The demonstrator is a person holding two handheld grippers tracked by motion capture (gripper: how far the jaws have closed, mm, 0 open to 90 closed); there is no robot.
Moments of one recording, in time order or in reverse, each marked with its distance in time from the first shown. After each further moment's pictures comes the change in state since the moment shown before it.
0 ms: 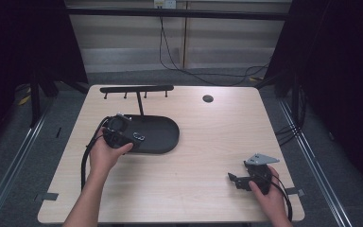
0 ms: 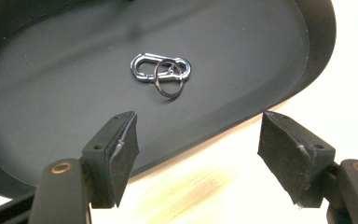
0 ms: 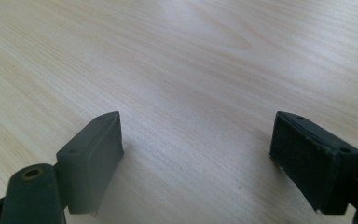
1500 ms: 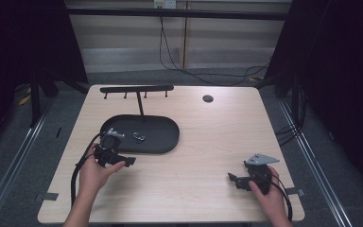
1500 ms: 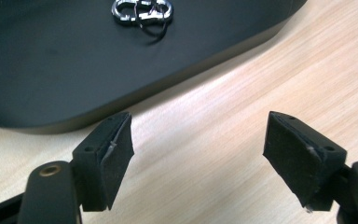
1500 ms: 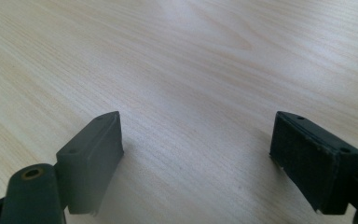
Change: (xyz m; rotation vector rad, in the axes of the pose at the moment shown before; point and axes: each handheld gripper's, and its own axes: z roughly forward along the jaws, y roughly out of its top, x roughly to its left) left arm -0.006 -0.054 -0.007 -0.033 -0.029 0.036; right arm 0.000 0.000 0.000 0.000 0.000 0.000
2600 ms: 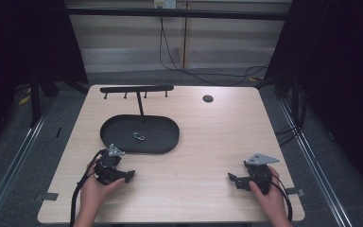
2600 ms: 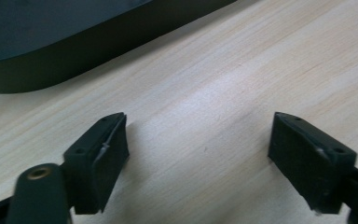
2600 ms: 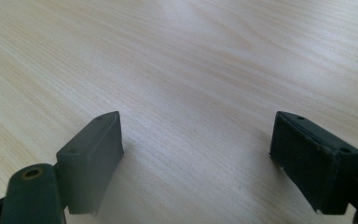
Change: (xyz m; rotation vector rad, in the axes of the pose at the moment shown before) left arm -0.011 -0.046 0.024 -0.058 0.063 0.069; right arm 0.000 0.000 0.000 0.000 0.000 0.000
